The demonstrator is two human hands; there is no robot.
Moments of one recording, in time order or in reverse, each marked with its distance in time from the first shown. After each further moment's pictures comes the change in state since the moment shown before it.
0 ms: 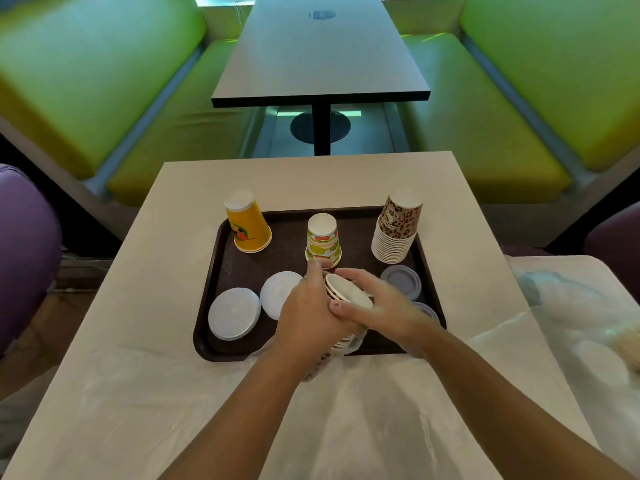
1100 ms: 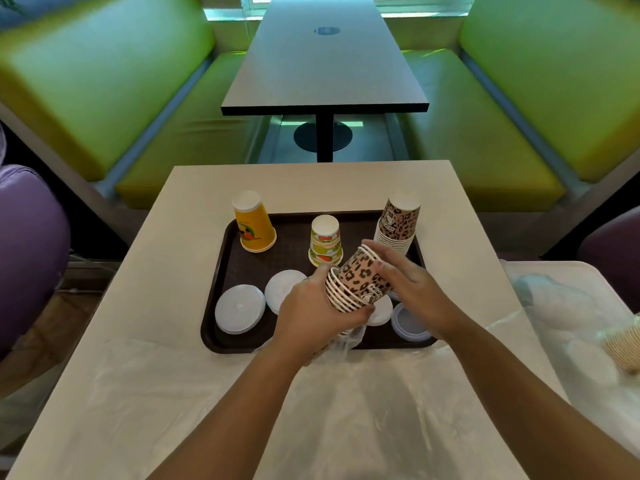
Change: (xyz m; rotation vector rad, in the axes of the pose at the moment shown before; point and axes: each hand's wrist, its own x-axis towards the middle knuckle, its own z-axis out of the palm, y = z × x) left_hand -0.013 0.000 -0.007 -0.058 -0.046 0.046; right_hand -0.018 -0.015 -0.021 0.165 0.141 -0.235
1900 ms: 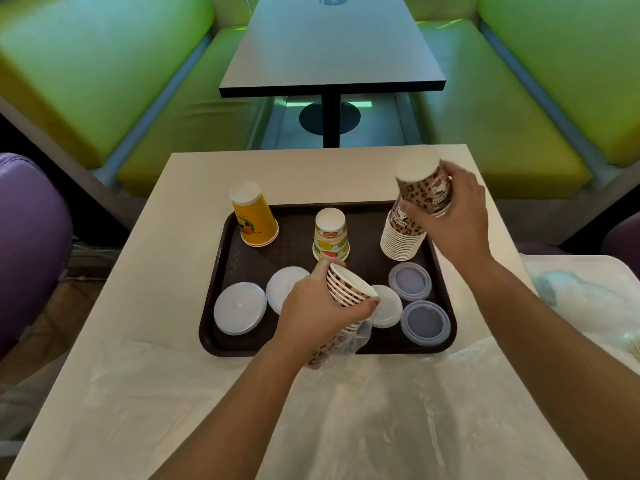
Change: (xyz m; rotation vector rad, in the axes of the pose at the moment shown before) left_hand 0.017 -0.007 0.001 -0.078 -0.031 -0.111; right_hand 0.084 0.008 -0.065 -0.748 0.609 -0.281
